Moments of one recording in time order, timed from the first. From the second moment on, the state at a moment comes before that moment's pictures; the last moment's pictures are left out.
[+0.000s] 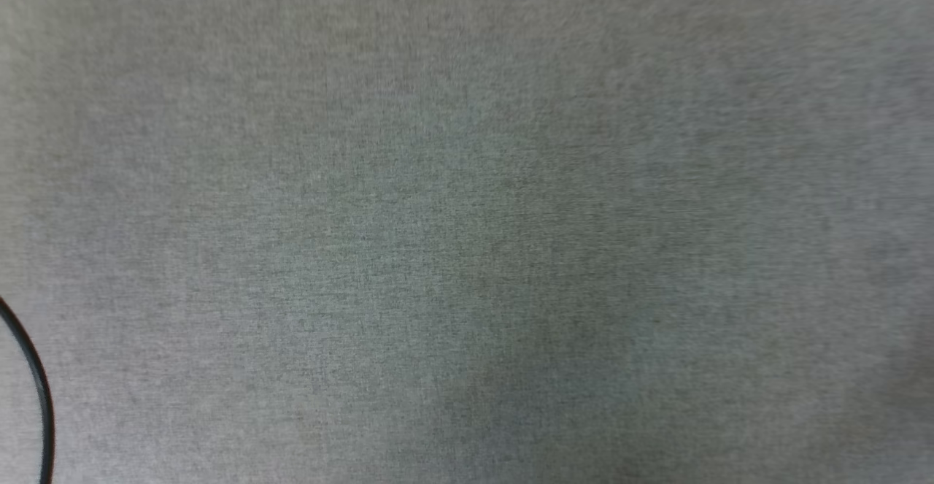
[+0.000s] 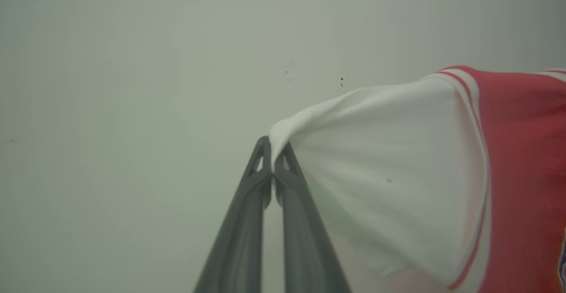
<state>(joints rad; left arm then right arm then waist) -1.58 0.68 -0.24 0.28 -0.51 -0.08 -0.09 -1.54 -0.60 0.10 0.36 0.22 0.13 0.18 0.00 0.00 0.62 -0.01</state>
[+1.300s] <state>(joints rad) -0.56 0.62 -0.52 0.43 -0.68 -0.10 -0.26 -0.64 -0.63 0.47 0.53 0.52 0.13 0.00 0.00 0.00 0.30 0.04</state>
